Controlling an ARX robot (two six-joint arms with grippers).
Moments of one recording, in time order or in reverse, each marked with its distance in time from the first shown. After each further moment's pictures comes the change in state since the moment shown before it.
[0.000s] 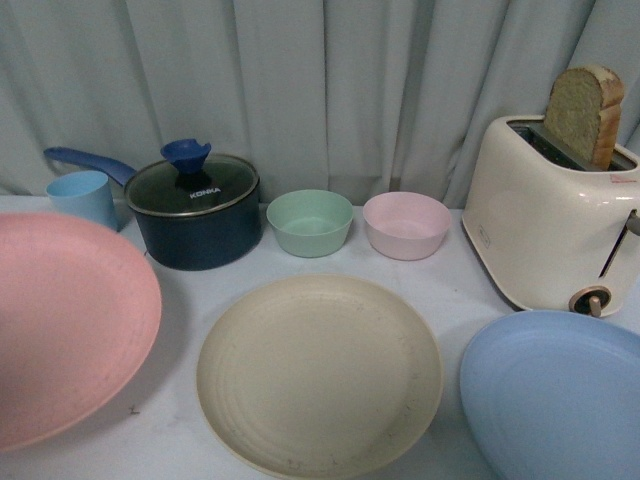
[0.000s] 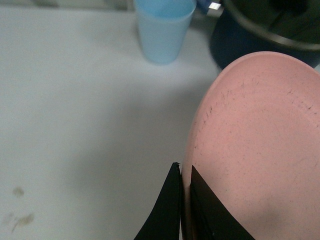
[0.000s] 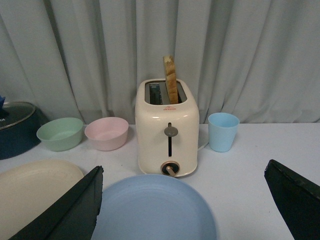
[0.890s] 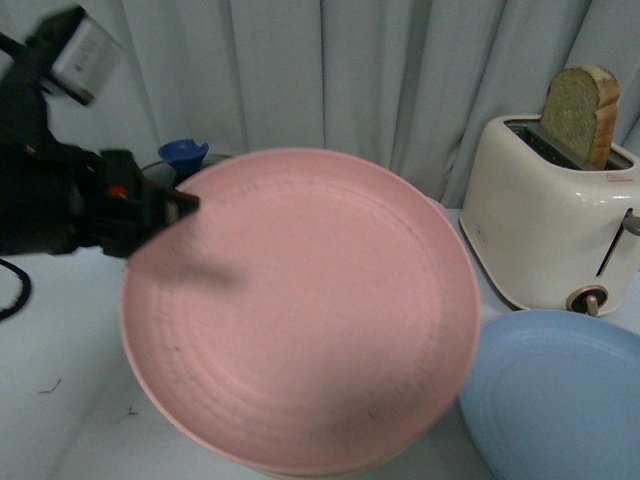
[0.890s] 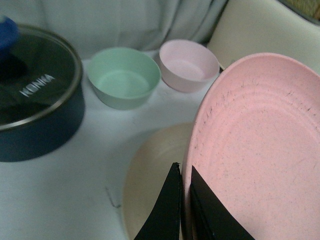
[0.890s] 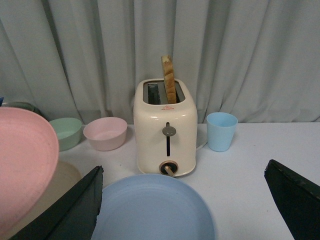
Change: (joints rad) left arm -0.623 -0.107 -0.030 0.105 -0.114 -0.290; right arm 0.000 0.000 0.000 0.000 0.000 0.000
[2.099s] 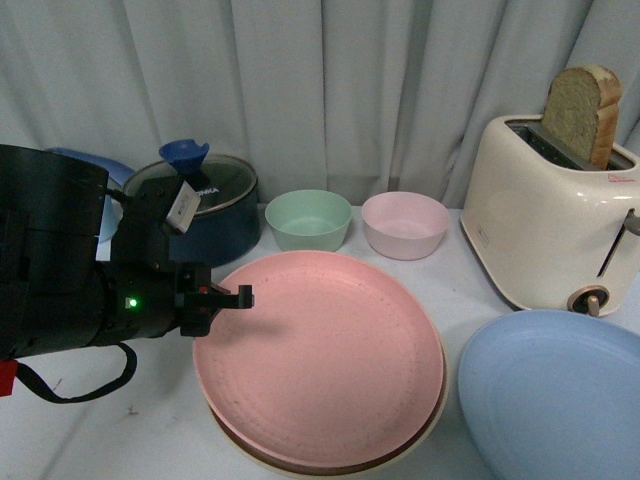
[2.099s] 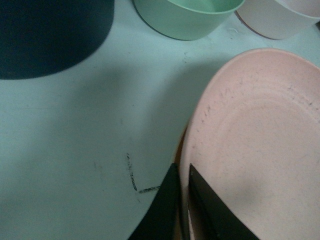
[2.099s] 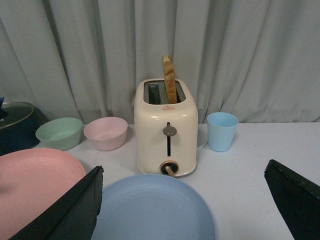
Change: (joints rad) left arm -0.057 0.429 0.142 0.104 -0.182 -0.124; right arm 0.000 0.000 0.000 0.000 0.000 0.000
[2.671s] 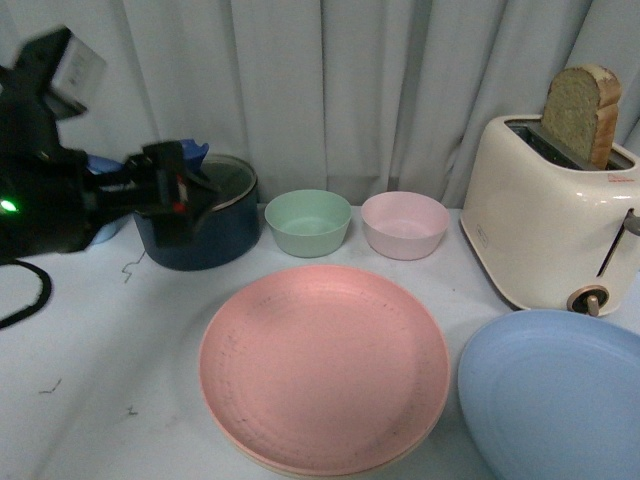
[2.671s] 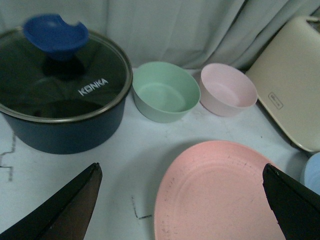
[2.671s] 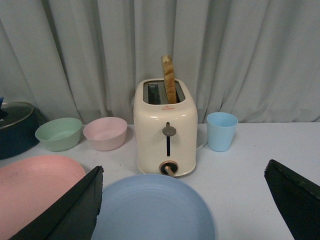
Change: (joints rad) left arm 0.064 -0.375 -0.139 0.002 0.048 -0.013; right arm 0.000 0.000 0.000 0.000 0.000 0.000
